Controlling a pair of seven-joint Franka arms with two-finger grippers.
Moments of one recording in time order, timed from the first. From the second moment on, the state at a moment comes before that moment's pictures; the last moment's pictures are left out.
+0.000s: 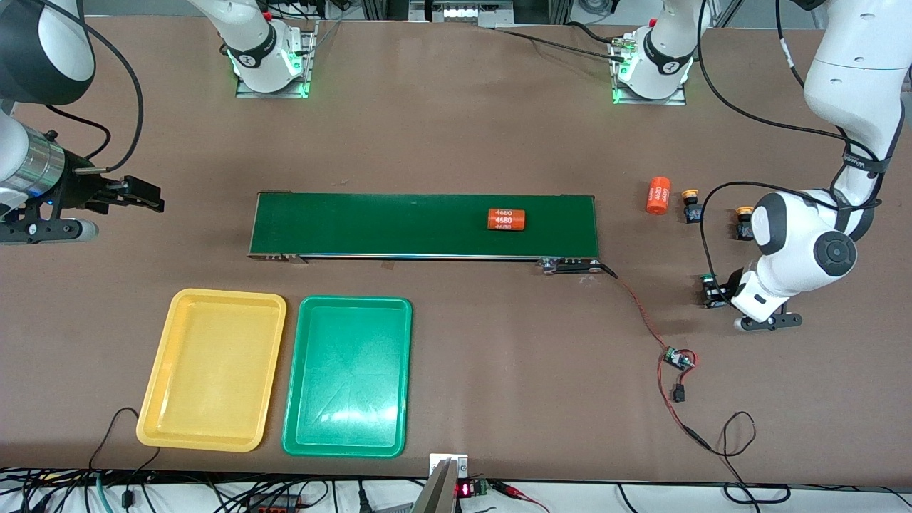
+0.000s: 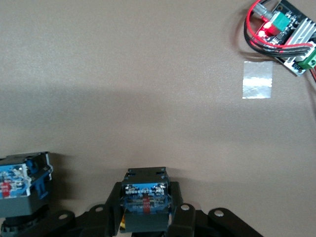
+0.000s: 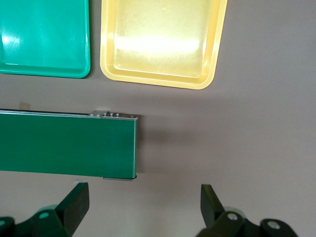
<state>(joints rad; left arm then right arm) 0.27 0.61 -0.15 -1.88 0.09 2.47 -0.04 0.03 0.13 -0.02 -1.65 0.01 1.66 -0.04</state>
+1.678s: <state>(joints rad) 0.01 0.29 -0.48 -2.05 0.07 2.22 -0.37 0.02 0.13 -0.03 -1.65 0.01 1.65 -0.04</state>
